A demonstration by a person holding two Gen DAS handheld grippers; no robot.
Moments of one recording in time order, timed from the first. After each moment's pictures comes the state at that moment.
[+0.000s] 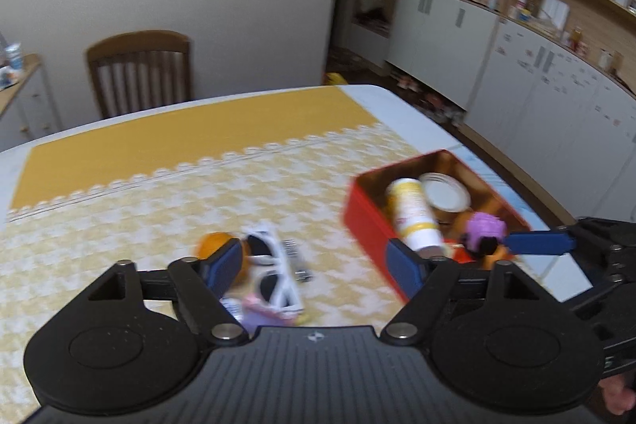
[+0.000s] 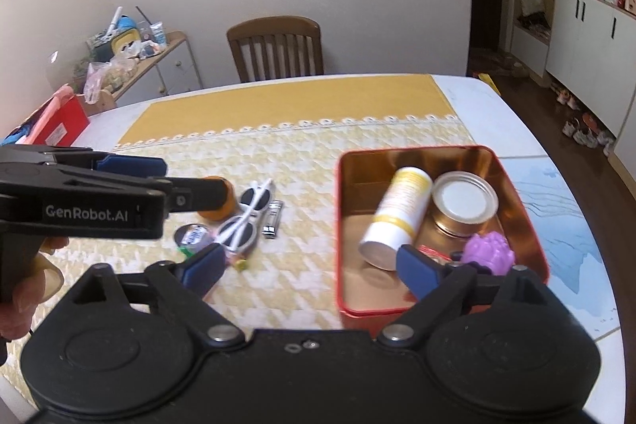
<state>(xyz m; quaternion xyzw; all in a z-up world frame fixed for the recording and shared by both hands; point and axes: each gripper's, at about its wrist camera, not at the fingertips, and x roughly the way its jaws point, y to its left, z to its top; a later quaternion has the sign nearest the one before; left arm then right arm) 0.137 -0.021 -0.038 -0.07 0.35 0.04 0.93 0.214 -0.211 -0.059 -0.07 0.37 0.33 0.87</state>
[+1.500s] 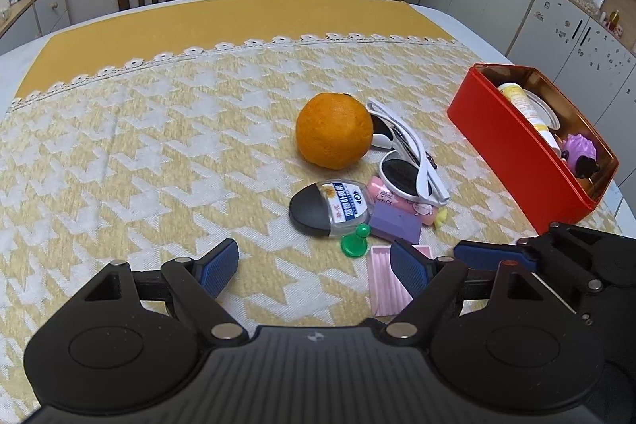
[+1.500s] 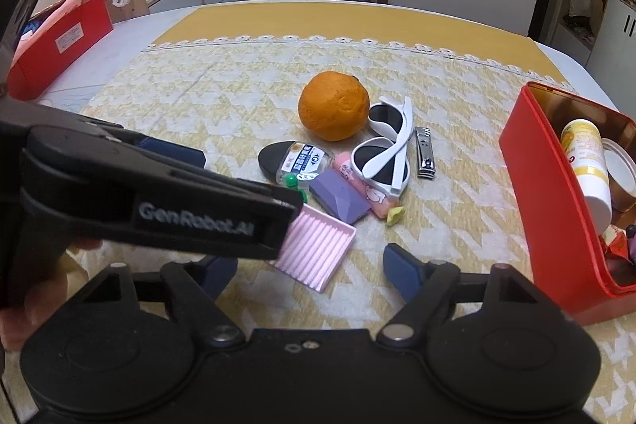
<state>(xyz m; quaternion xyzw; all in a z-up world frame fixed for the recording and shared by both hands) 0.127 0.058 -0.146 -0.11 0.43 0.06 0.89 0.169 -0.073 -0.159 -0.16 0.40 0.35 0.83</state>
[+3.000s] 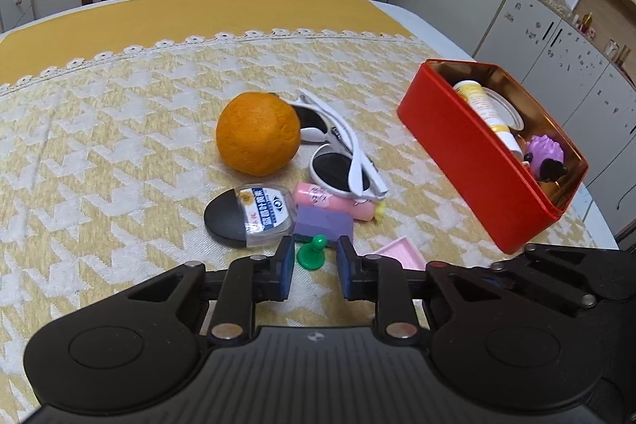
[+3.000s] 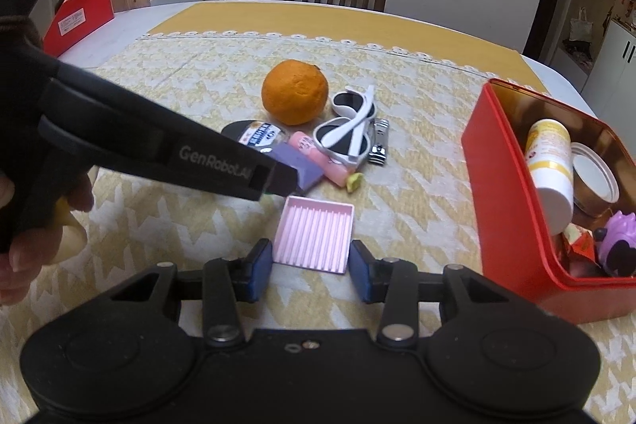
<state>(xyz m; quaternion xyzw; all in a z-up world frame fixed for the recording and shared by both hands) 0.151 0.032 -0.155 -0.13 0.43 0.01 0.89 0.172 -0.112 -0.162 -0.19 0.38 0.35 0.83</state>
